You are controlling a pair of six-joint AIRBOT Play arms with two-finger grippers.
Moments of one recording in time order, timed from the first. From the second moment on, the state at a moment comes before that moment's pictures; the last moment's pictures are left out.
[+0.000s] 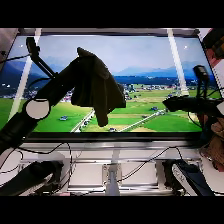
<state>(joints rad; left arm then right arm) -0.55 -0.90 0.94 0.82 -0.08 -1.57 -0.10 -0.77 0.86 -1.09 1.18 1.21</state>
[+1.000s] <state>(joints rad) -0.43 -1.07 0.94 1.02 -0.24 -1.56 0.54 -0.98 0.74 -0.95 0.69 1.25</state>
